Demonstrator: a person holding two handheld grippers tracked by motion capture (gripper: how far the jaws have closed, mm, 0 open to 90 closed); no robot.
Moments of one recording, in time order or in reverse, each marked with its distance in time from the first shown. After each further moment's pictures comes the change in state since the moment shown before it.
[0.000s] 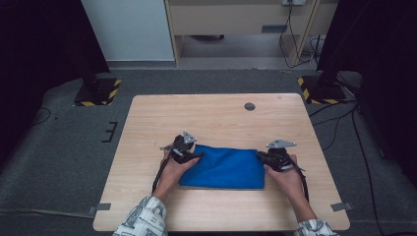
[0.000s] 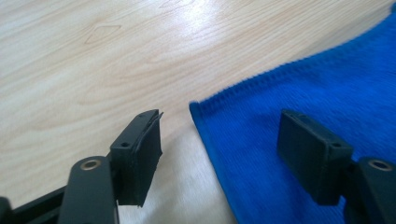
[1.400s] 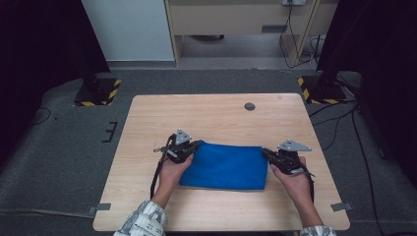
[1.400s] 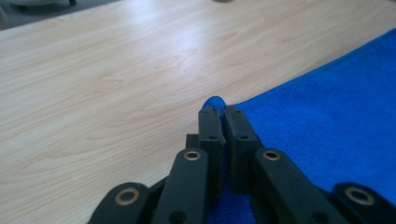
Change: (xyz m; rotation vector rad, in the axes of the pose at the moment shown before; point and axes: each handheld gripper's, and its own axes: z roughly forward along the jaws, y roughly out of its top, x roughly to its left) left arm -0.005 0.006 -0.046 -0.194 -0.052 -0.068; right arm 0.001 0.002 -0.039 -0.169 0.011 0.032
